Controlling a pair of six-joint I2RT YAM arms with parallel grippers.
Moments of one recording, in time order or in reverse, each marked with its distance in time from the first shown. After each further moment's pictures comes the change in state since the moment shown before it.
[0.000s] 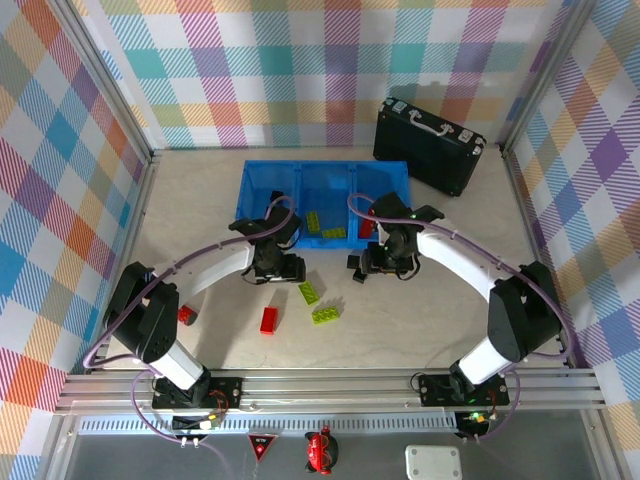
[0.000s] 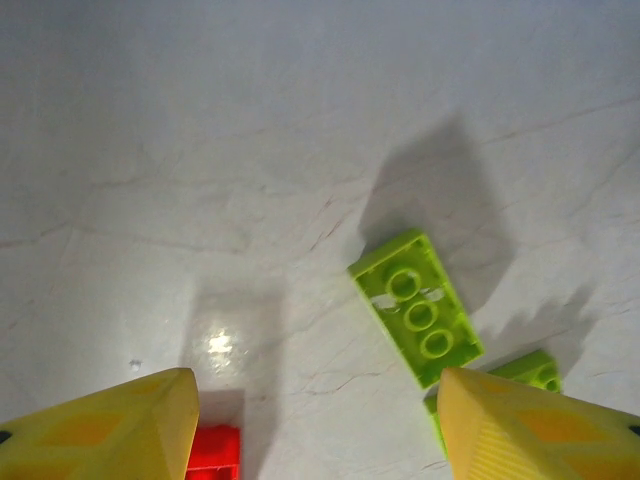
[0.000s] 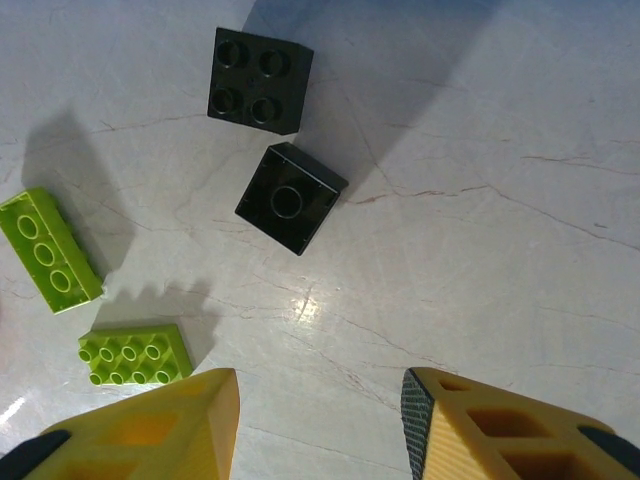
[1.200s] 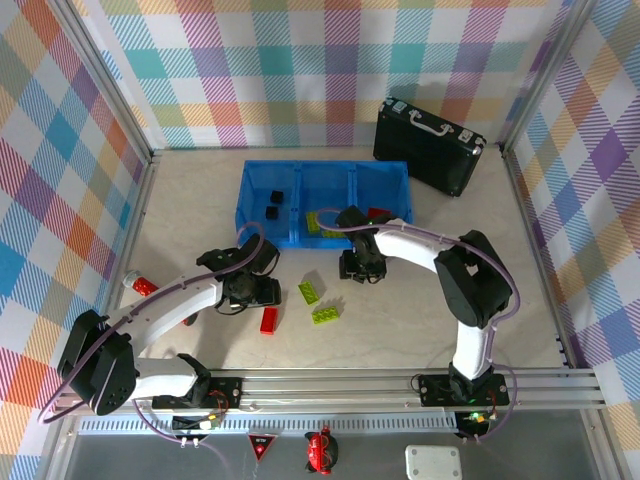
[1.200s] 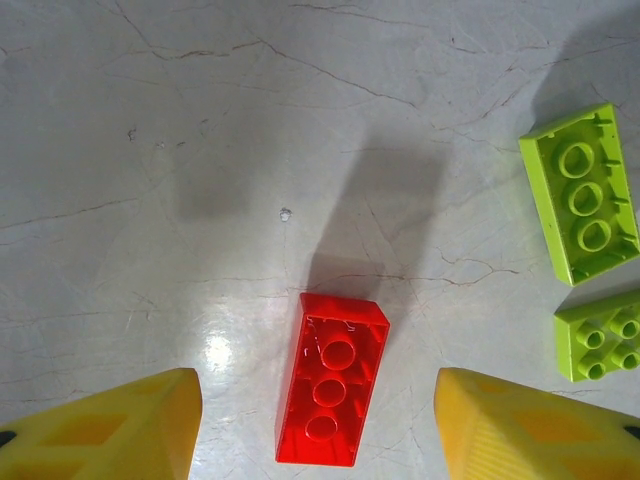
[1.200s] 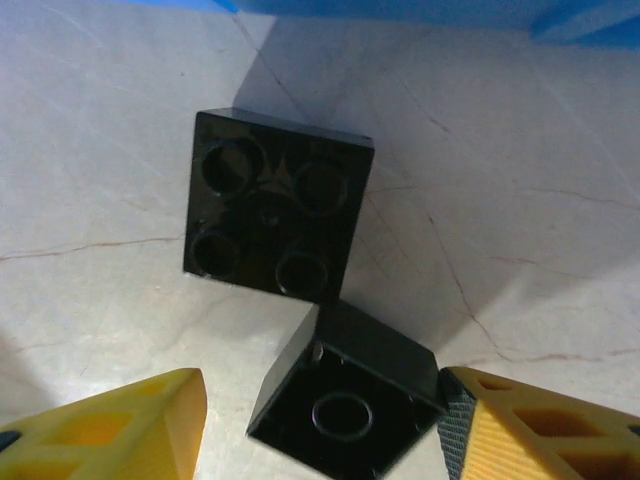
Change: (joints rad) left arm -0.011 -0.320 -0.269 -0.032 -0.092 -0.118; right arm 0.121 0.310 0.072 0.158 0.153 0.116
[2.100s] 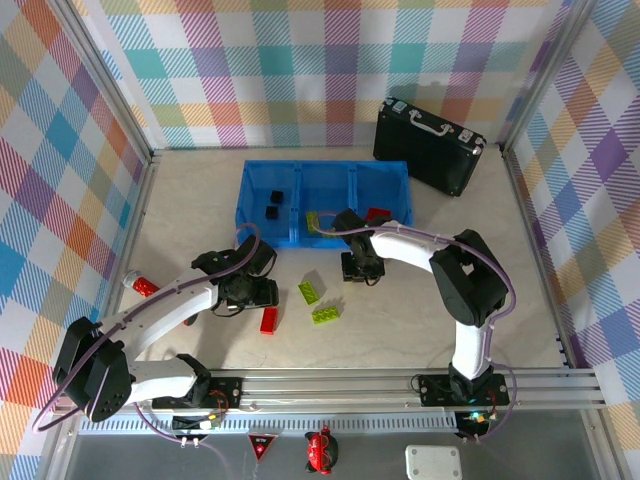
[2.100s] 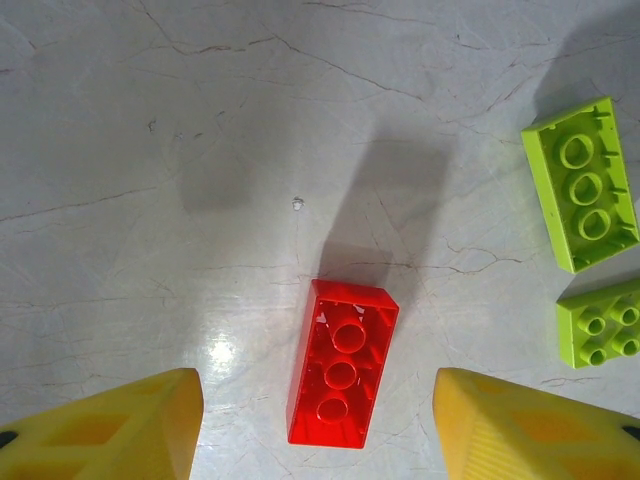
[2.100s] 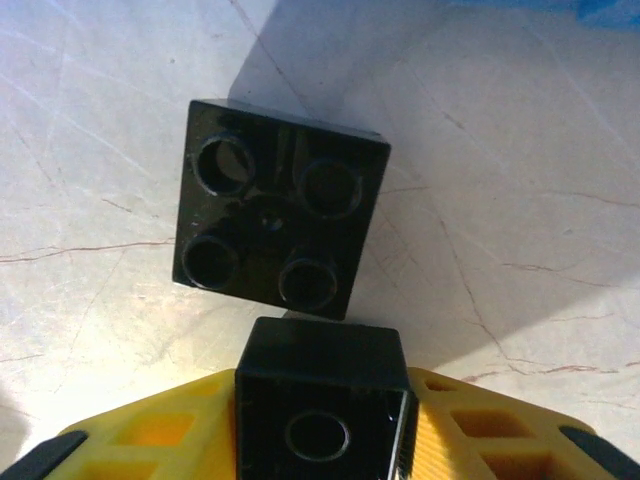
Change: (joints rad) left arm 0.000 -0.040 -0.007 -0.025 -0.008 0.000; right arm 0.021 0.010 0.000 0.002 0.030 -0.001
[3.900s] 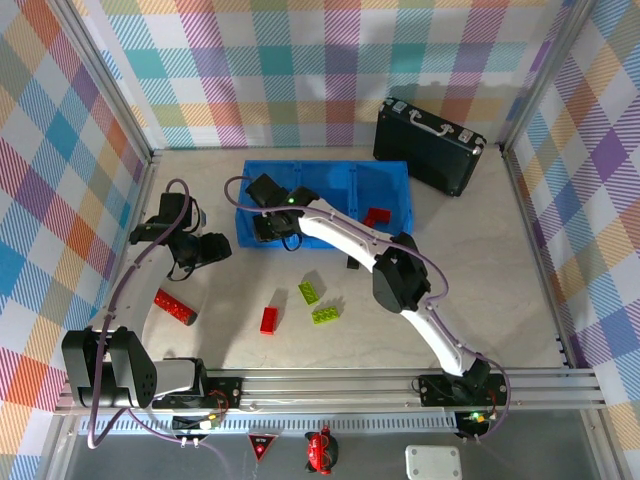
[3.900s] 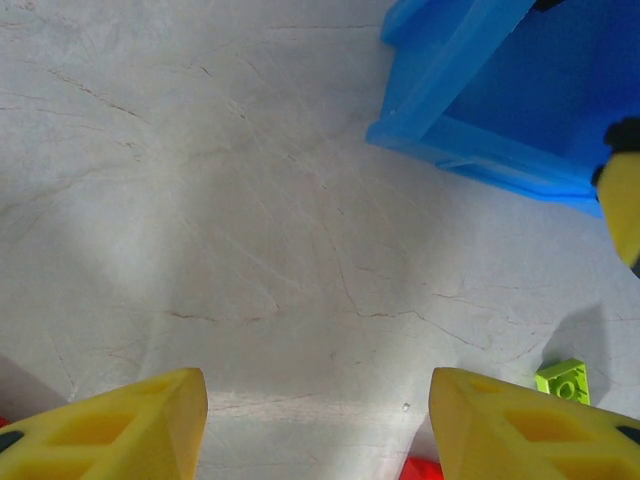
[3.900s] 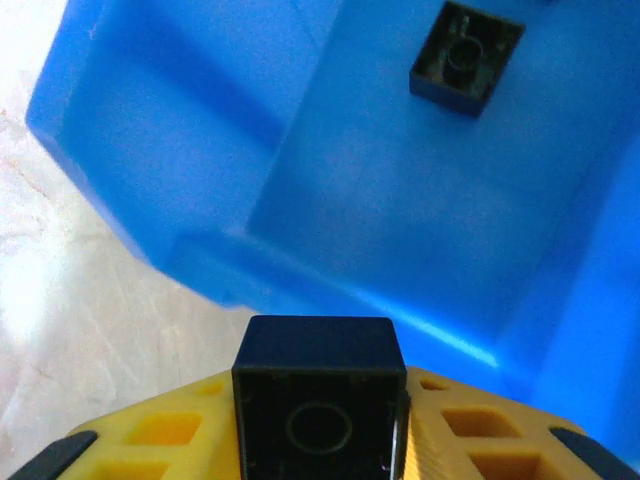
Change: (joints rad) left arm 0.637 0.045 0.174 0.035 0.202 0.391; right arm 0.217 0.541 1.093 -0.140 0.027 -0.104
